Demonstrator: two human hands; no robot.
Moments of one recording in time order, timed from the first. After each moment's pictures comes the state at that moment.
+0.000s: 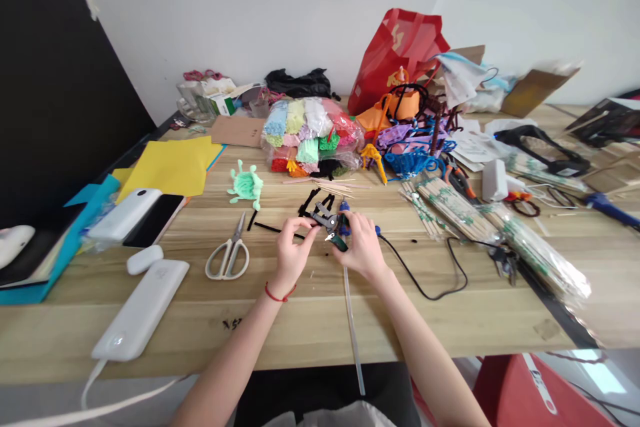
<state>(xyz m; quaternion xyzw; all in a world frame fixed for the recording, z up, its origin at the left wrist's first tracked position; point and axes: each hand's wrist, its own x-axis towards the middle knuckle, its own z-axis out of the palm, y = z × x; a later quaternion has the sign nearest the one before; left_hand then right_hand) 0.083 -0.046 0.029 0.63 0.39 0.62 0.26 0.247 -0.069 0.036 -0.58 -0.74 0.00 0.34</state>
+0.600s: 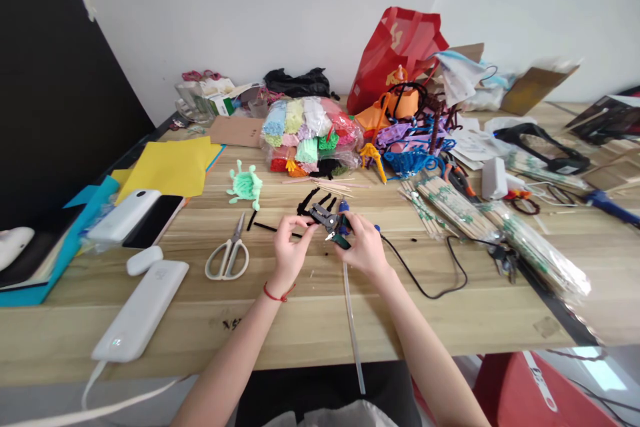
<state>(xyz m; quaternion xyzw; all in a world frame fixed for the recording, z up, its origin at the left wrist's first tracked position) 0.082 -0.043 0.031 0.60 0.39 0.63 0.30 0.249 -0.071 0.041 -0.58 -0.73 0.03 0.37</state>
